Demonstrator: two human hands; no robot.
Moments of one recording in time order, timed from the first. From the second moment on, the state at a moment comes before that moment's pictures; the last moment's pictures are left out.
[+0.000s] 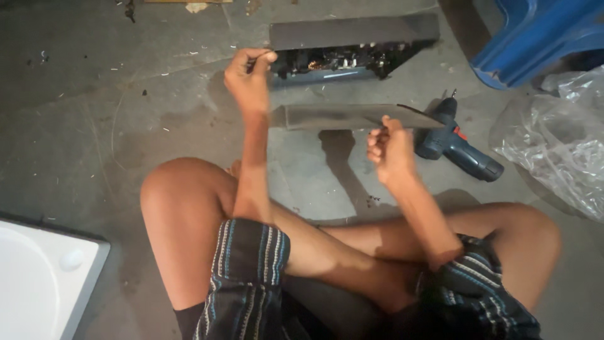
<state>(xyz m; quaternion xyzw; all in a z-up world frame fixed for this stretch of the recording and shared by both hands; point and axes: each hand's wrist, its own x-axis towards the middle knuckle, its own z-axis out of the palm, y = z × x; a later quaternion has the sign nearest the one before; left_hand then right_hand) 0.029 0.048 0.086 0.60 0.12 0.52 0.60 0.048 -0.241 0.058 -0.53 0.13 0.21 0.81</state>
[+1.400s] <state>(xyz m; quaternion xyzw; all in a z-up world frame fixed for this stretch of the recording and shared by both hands) 0.020 0.093 -0.117 0.21 0.39 0.26 0.86 0.216 -0.364 -0.030 -0.36 0.12 0.08 0.92</state>
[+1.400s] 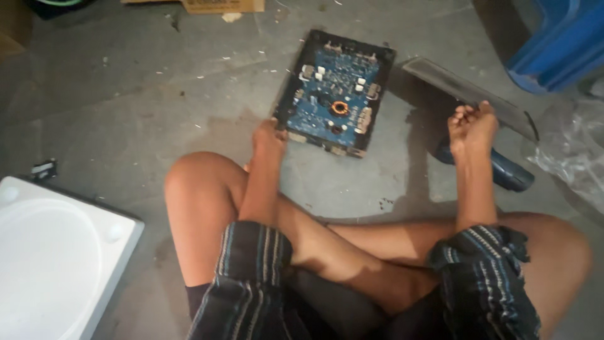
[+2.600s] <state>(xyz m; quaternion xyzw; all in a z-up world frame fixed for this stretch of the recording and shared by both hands) -0.019 0.014 -0.005 0.83 0.46 0.23 0.21 0.173 -0.232 0.010 -0.92 -0.21 -0.06 0.33</state>
